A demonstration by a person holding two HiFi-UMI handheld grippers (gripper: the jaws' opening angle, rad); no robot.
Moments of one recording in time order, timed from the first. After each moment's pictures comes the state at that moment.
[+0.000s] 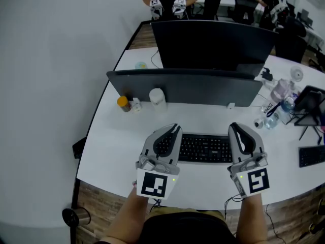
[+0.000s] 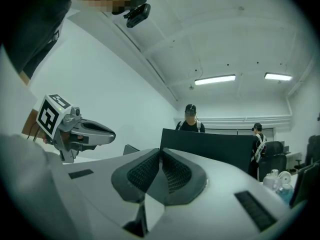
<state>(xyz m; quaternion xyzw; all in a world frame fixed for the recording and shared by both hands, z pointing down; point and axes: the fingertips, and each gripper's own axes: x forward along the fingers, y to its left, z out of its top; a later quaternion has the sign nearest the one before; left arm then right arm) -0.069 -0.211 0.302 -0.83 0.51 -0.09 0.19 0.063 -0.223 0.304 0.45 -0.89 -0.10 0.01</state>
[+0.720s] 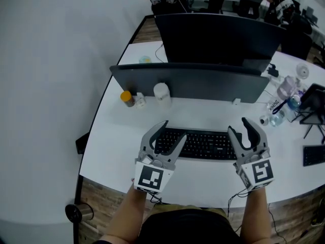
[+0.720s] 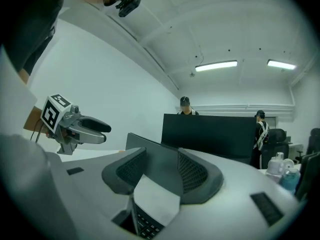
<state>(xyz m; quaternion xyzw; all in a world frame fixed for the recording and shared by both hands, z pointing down) -0.099 -0.219 0.352 -0.85 0.50 -0.12 0.12 0.066 -0.243 0.358 0.44 -0.89 -0.05 0.08</state>
